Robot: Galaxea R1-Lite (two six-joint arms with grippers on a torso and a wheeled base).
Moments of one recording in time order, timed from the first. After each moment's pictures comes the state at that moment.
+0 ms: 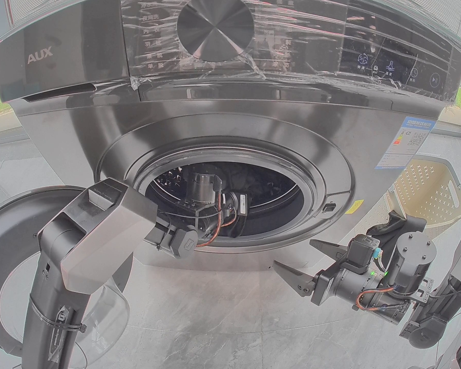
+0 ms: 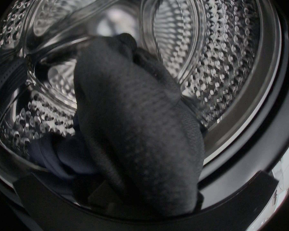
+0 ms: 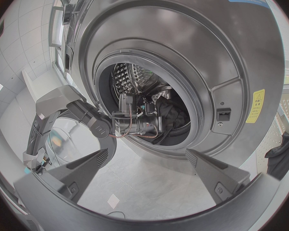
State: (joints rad) left arm -0.54 2.49 -1.56 -0.73 0.06 -0.14; right arm 0.72 1.89 -0.24 -1.54 -0.01 0.22
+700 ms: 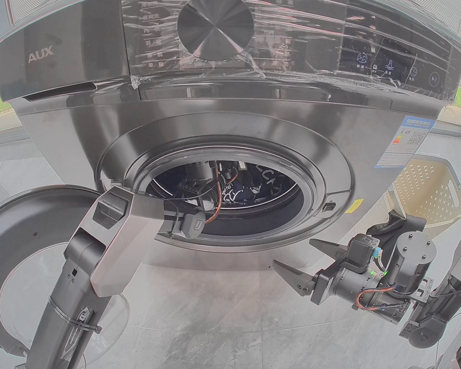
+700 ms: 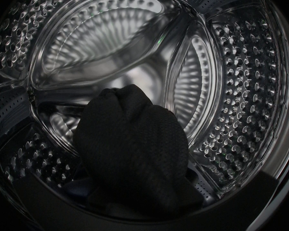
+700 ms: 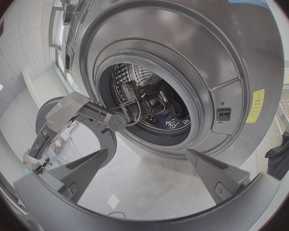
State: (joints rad) left arm -0.51 2.66 -1.99 -0.88 0.16 -0.20; right arm 0.72 1.89 -0.25 -1.54 -0.01 0.22
